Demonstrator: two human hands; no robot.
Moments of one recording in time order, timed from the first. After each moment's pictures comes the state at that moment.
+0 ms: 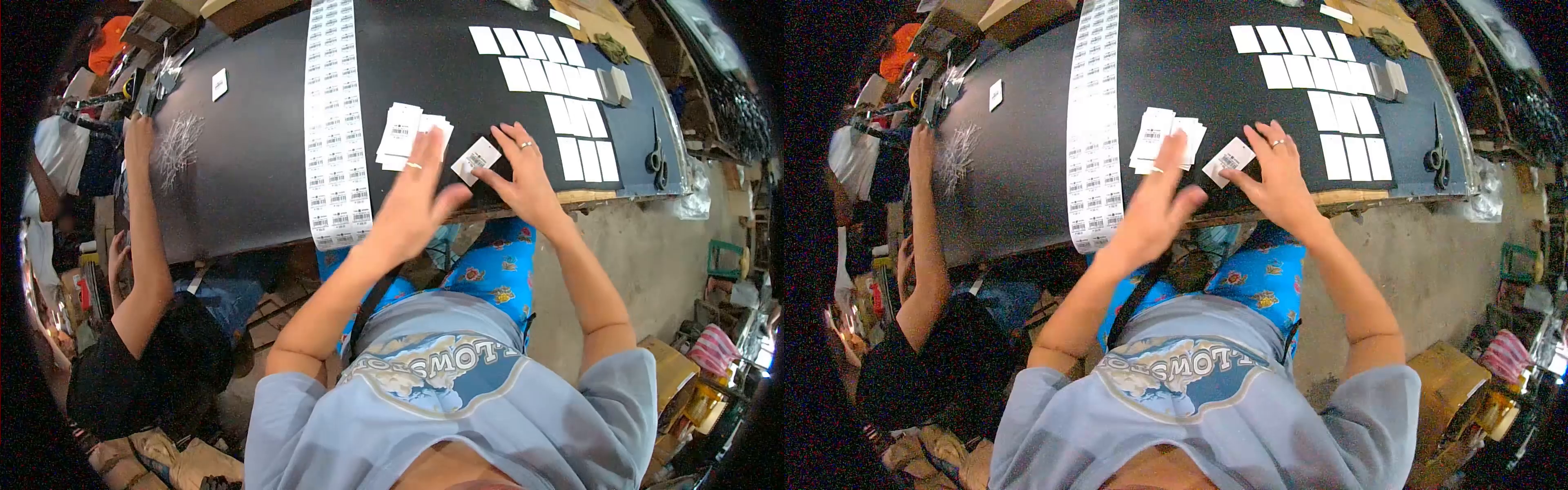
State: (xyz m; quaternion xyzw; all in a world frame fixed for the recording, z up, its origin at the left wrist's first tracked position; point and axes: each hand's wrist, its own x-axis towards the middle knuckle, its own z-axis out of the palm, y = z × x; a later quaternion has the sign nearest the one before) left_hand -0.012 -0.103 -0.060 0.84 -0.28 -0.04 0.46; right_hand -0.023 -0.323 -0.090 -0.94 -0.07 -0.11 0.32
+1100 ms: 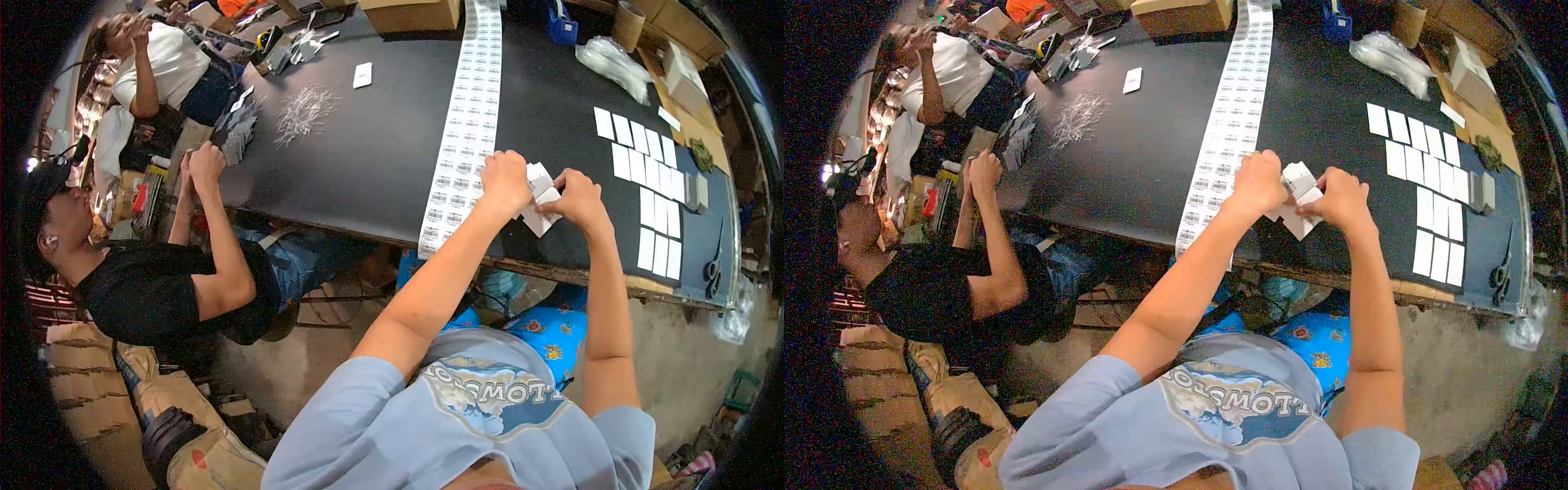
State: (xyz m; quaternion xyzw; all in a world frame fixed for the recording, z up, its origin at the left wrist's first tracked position) left_hand 0.083 -0.103 -0.072 0.97 -0.02 -0.04 0.24; right_hand 0.070 -0.264 -0.064 -0.97 -0.02 0.11 0.23
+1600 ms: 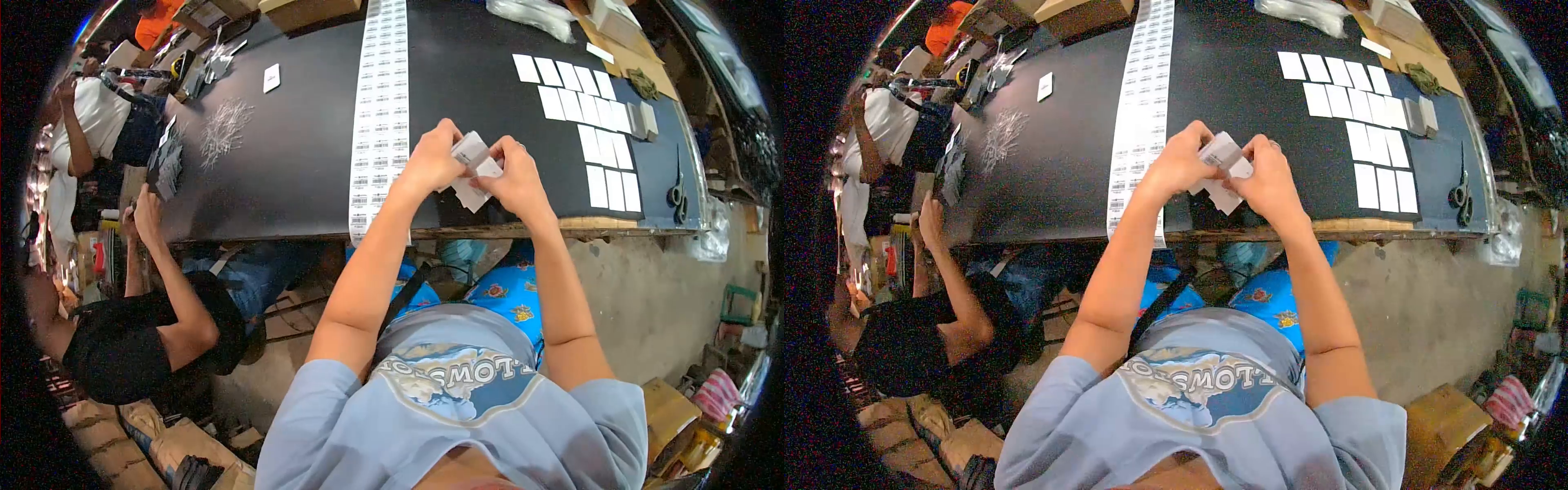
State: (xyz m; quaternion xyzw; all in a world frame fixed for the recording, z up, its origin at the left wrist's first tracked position) left_hand 0.069 -0.098 -0.058 0.88 -0.12 -0.16 0.42; right_hand 0.019 -0.265 -0.082 -0.92 0.01 -0.02 0.38
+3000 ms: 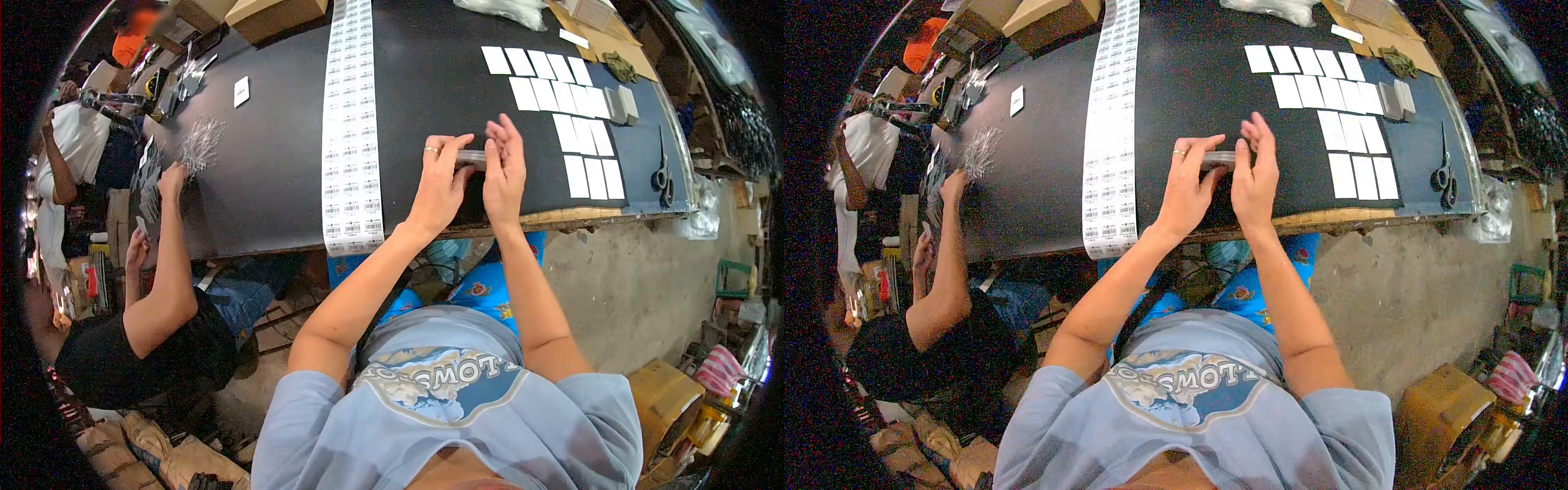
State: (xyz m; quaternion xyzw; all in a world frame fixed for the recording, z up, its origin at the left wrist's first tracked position) left_hand 0.024 -0.144 -0.094 0.80 -0.24 0.09 0.55; right_hand 0.018 -0.258 -0.110 -0.69 0.05 -0.28 0.66
